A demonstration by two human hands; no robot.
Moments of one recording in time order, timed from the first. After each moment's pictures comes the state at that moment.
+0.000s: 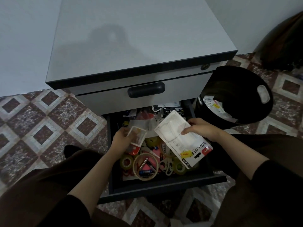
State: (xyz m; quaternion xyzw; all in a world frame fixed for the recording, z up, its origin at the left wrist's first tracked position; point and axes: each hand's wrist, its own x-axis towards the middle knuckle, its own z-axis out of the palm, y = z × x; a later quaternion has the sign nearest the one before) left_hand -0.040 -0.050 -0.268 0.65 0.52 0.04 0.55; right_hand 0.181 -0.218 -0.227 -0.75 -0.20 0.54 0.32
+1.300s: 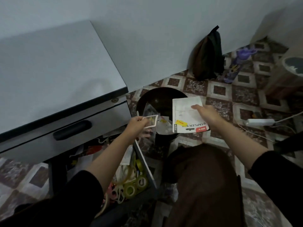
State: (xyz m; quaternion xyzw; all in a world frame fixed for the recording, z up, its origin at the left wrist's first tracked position) left_hand 0.199 -0.188 -0.177 0.64 0.37 -0.05 0.67; right_hand 0.324 -0.389 -0.142 -0.81 0.03 0.27 0.52
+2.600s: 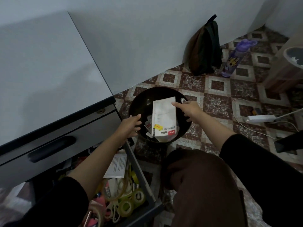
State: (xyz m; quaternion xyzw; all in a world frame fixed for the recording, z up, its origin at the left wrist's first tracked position) left_hand 0.243 -0.153 -0.200 0.65 0.38 -0.11 0.64; right_hand 0.375 -0.333 -0.183 -0.80 0.06 0.30 0.51
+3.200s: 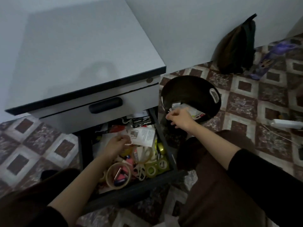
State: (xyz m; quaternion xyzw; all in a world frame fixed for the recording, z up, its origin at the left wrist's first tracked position) left_hand 0.027 -0.118 -0.216 0.65 0.48 -0.05 0.58; right_hand 0.220 -0.267 -0.193 -0.83 -0.16 0.33 0.41
